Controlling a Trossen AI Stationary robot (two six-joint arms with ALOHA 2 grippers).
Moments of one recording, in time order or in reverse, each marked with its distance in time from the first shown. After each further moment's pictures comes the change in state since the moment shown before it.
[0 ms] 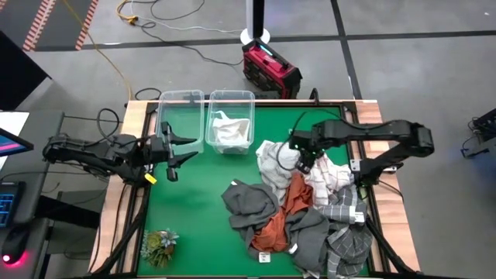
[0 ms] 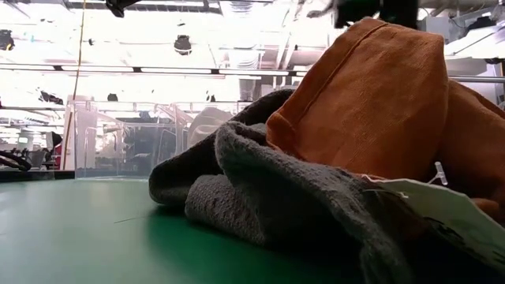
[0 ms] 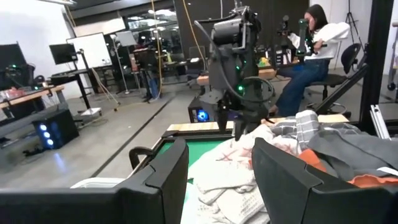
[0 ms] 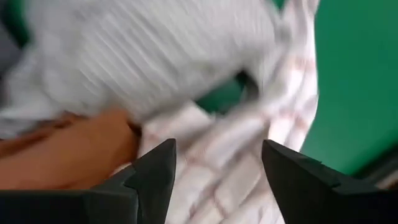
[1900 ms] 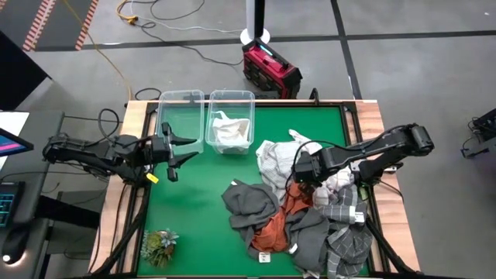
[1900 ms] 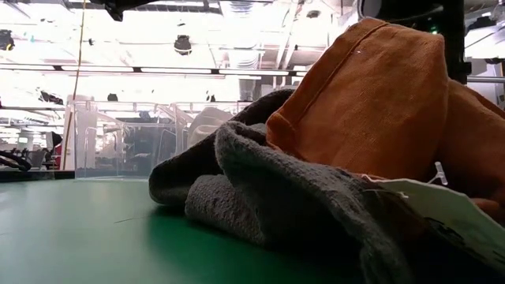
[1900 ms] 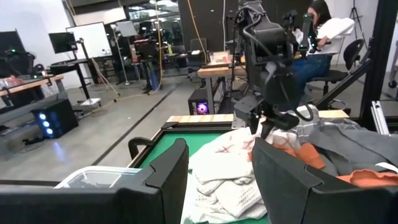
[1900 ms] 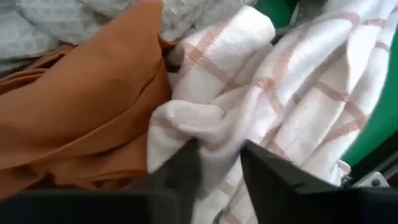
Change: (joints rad) left arm 0.001 -0.001 -0.001 -0.037 -0.014 -0.027; right arm 0.287 0.026 -0.139 0.038 0.003 0.349
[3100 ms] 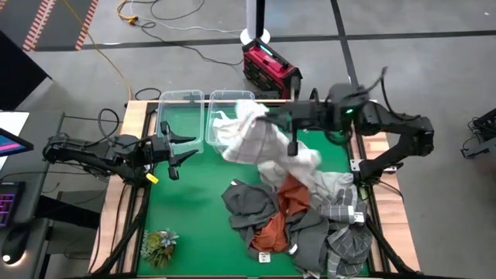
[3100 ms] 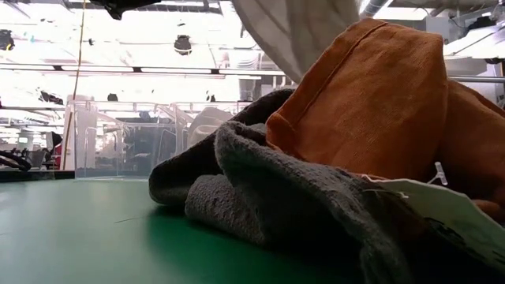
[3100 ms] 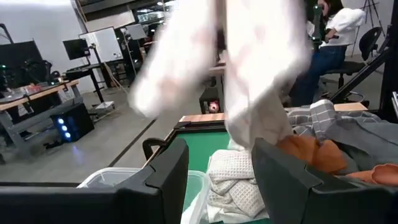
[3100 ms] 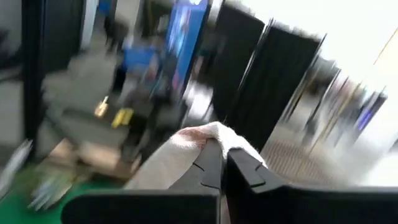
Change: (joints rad) left arm 0.002 0.000 0.000 0.002 -0.036 0.055; right arm -0.111 -0.003 0.810 0.854 -0.011 -1.247
